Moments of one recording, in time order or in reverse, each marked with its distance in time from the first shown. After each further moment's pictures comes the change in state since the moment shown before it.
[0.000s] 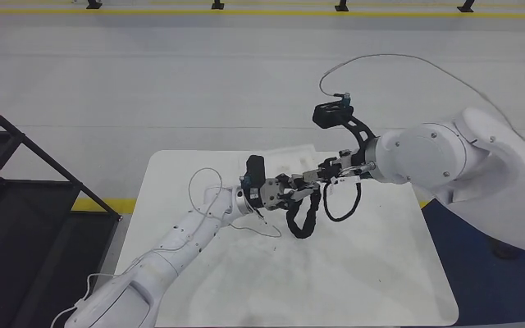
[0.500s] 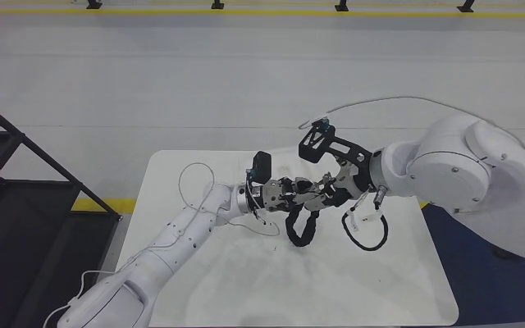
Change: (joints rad) left arm -0.018 0.043 0.039 -0.071 -0.248 -0.096 -0.301; right arm -0.053 0.035 0.049 -0.059 -0.079 -0.404 0.055
